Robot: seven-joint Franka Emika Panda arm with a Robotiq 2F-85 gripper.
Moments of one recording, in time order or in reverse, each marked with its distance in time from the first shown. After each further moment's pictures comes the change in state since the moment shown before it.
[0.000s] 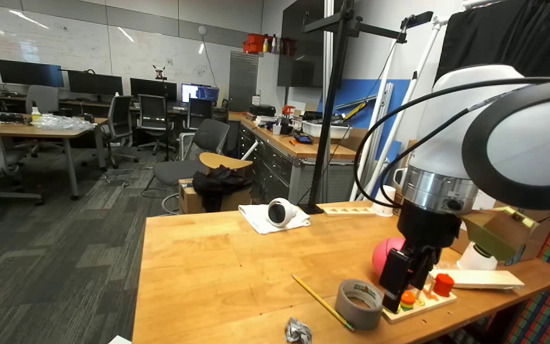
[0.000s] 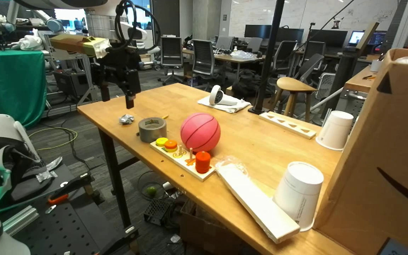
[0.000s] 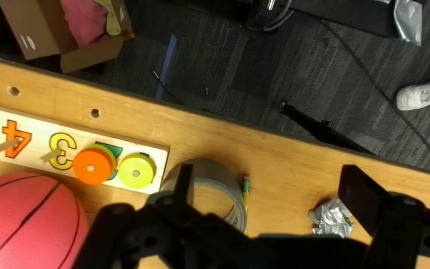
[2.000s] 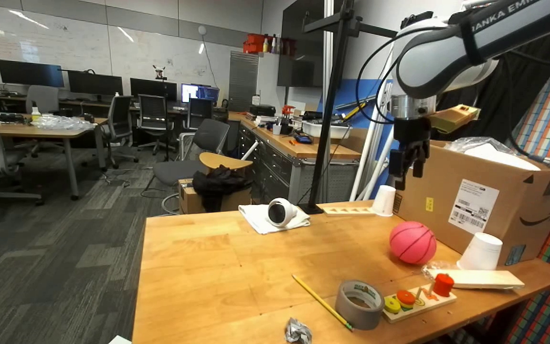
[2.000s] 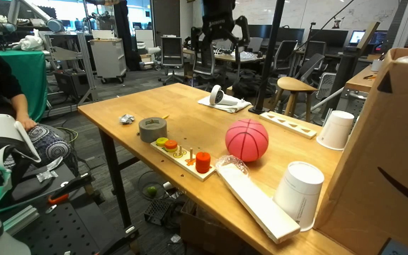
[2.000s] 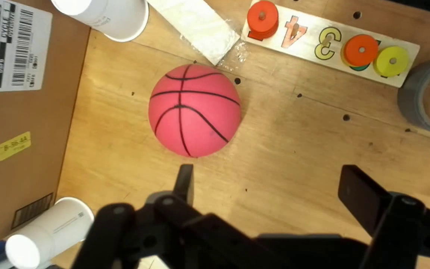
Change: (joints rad) arm -0.239 0.415 -0.144 0.741 -0.378 -0.370 -0.212
